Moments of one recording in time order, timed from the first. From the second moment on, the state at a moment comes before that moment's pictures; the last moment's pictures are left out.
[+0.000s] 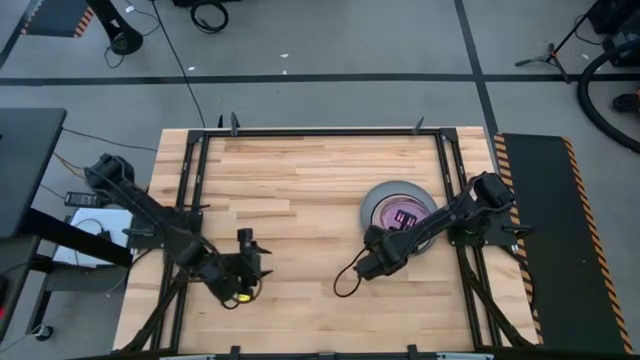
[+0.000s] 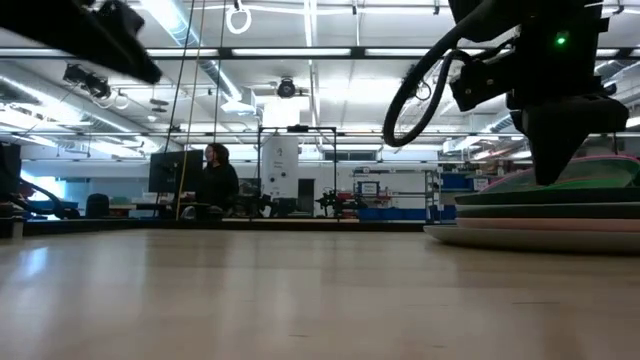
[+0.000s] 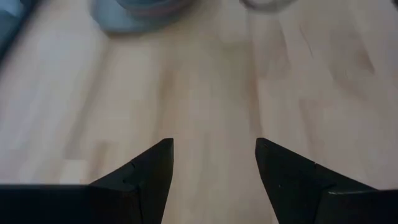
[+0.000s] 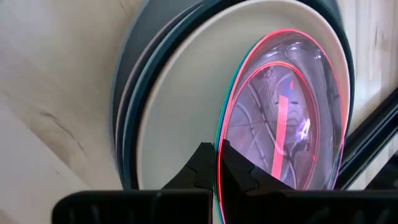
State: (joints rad) left arm -0.72 1.31 0.78 -0.36 -0.68 -0.44; right arm 0.43 1.85 1.26 -1.34 0.34 0.97
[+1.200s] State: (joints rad) left arm -0.61 1.22 0.47 0.37 -0.33 -0.21; right arm 0.21 1.85 1.17 -1.30 0.37 0.88
